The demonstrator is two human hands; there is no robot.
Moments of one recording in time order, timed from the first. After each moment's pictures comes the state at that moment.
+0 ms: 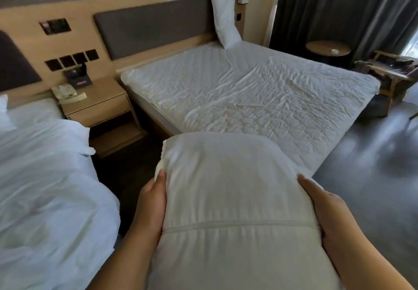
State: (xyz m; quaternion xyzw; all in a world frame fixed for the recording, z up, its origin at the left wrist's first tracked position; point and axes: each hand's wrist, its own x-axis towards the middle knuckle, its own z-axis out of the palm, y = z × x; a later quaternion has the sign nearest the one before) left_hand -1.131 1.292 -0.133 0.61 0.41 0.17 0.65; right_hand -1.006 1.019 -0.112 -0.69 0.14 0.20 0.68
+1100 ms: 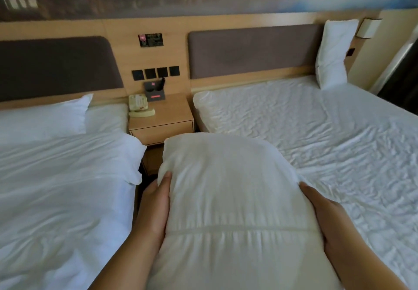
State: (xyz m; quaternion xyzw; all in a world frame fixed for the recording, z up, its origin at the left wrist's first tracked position) left_hand -0.918 1.682 -0.116 0.51 0.50 0.32 0.62; right_hand -0.686 1.477 -0.112 -0.76 -0.01 0.30 0.58
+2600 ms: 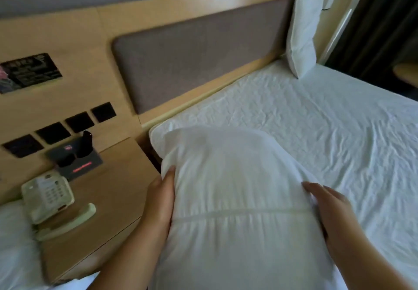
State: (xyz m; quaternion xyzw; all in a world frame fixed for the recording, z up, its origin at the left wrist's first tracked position) left_hand -0.517 2.332 -0.165 0.58 0.42 0.12 0.69; right_hand -0.404 2.047 -0.139 -0.74 0.17 0.16 0.63
